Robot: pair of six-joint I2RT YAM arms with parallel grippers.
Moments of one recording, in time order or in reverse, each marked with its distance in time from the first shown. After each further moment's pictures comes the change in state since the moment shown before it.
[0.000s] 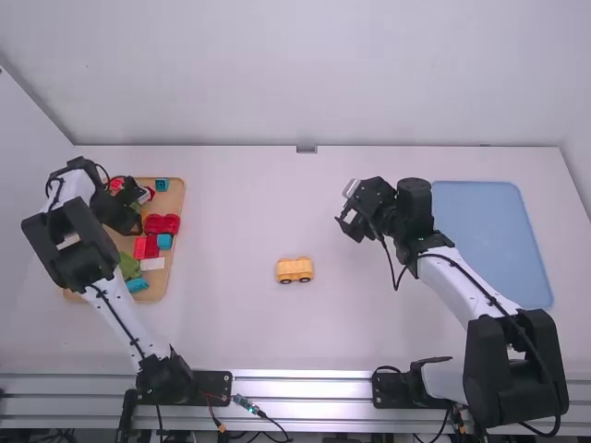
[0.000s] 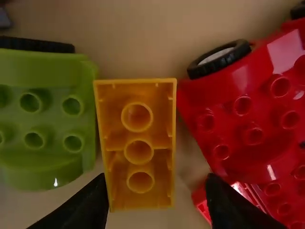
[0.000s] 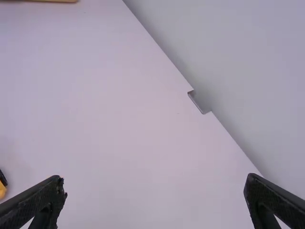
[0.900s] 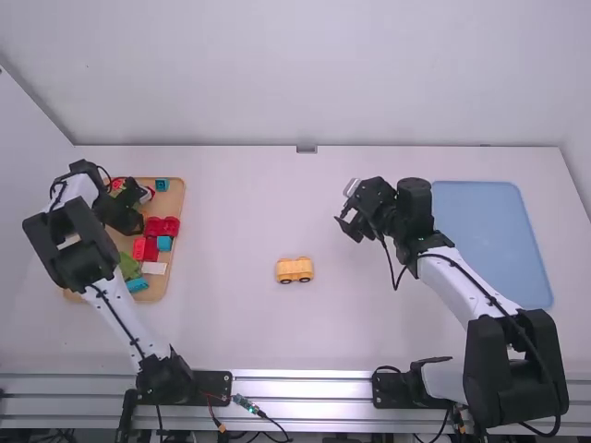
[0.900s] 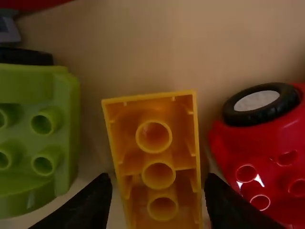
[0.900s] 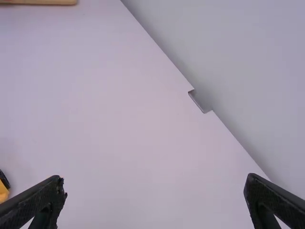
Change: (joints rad) left arm 0.000 0.000 -0.055 0.114 0.017 -0.016; right arm 0.000 0.000 0.000 0.000 0.000 0.024
